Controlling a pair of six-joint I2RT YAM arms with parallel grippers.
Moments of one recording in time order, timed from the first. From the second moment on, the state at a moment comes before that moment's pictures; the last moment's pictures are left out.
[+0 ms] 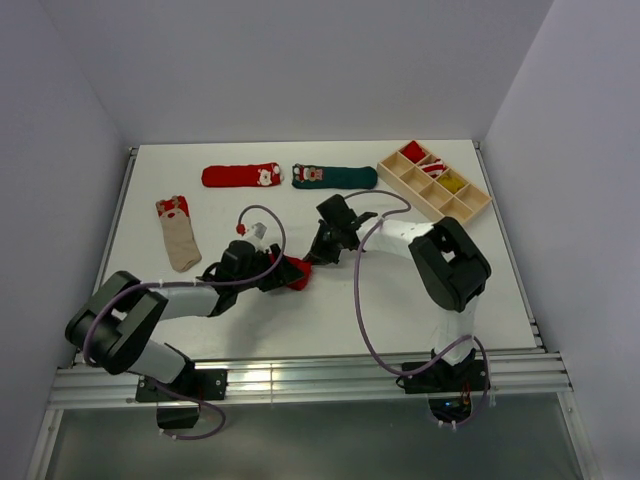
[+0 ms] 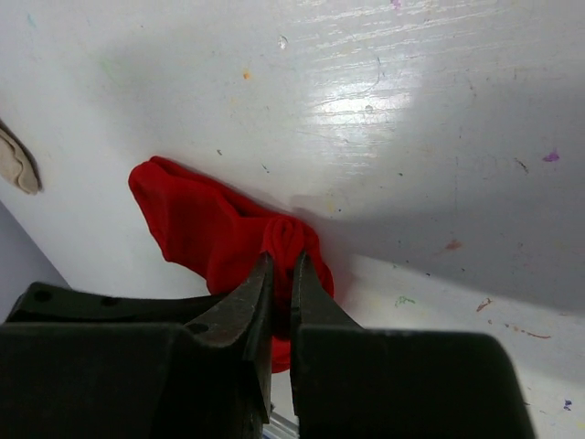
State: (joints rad) left arm -0.60 1.50 0.43 0.52 0.24 -0.88; right arm 0.65 1.89 1.15 -0.26 -0.19 1.04
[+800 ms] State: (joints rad) left arm -1.19 1.67 0.83 0.06 -0.72 -0.28; right arm 0.65 1.94 1.24 -0.35 -0.18 0.99
